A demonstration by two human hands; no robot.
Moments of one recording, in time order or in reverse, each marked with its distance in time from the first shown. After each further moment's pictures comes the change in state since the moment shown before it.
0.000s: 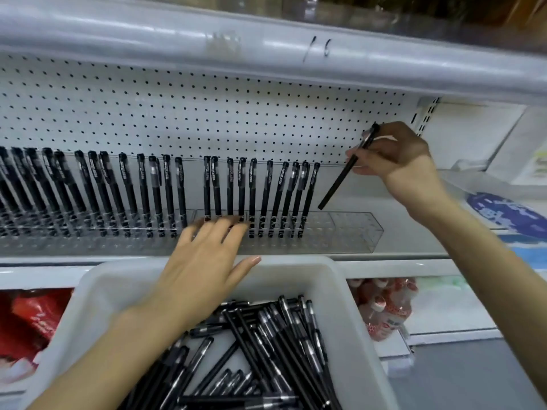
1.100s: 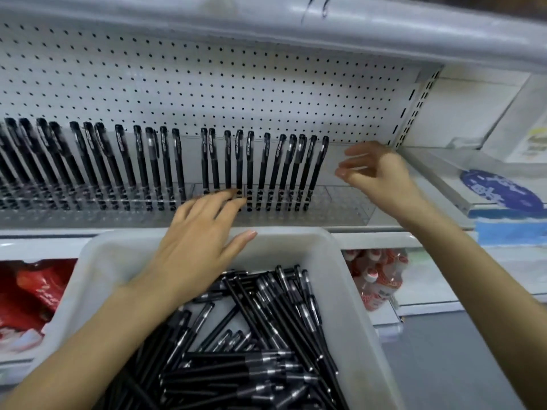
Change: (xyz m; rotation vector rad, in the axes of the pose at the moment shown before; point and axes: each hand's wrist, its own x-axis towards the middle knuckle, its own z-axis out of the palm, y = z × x) left_hand -0.014 -0.001 -0.003 -0.137 0.000 0.003; right_hand -0.035 0.024 0.006 -0.375 -0.125 0.113
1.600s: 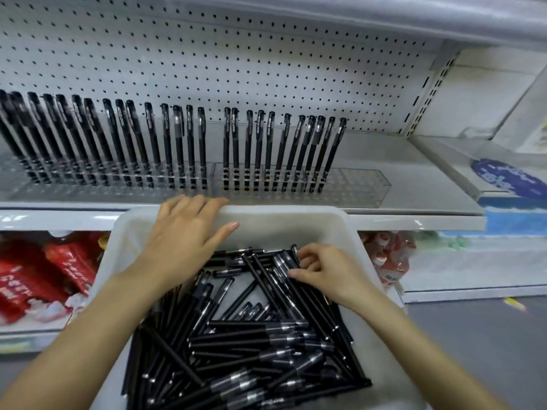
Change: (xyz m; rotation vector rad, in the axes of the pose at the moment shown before) left_hand -0.036 -0.037 0.007 0.000 -0.062 -0.102; right_hand -0.115 0.020 0.105 -0.175 -0.427 0.183
